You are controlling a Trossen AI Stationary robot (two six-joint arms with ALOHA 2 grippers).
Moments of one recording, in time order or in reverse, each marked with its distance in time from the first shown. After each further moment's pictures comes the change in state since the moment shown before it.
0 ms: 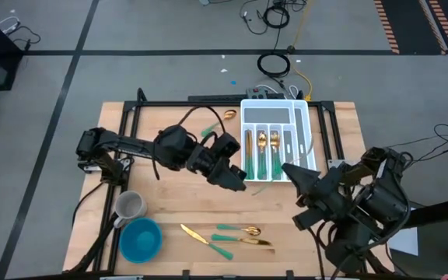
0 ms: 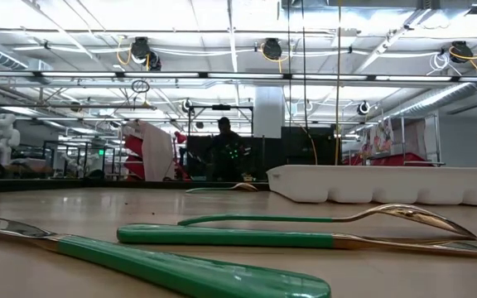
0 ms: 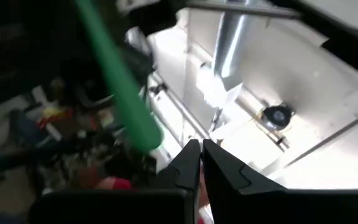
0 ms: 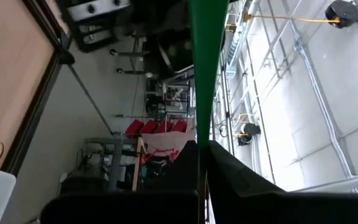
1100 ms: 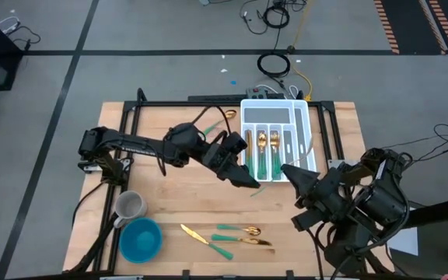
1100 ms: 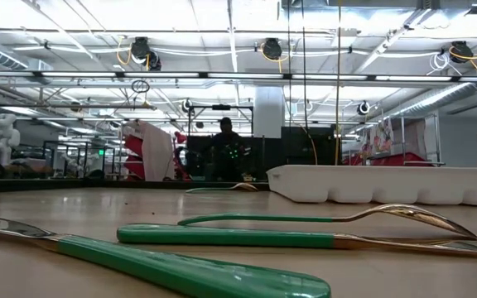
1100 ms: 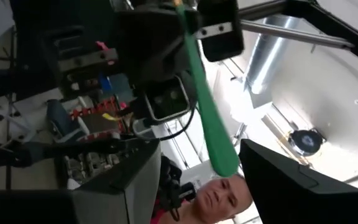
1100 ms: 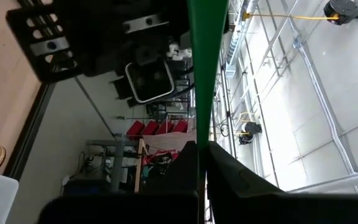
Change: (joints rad) left arm 0.040 0.015 0.000 -0.134 -0.018 -0.026; right arm -0.005 0.008 0.000 0.014 0.002 0.017
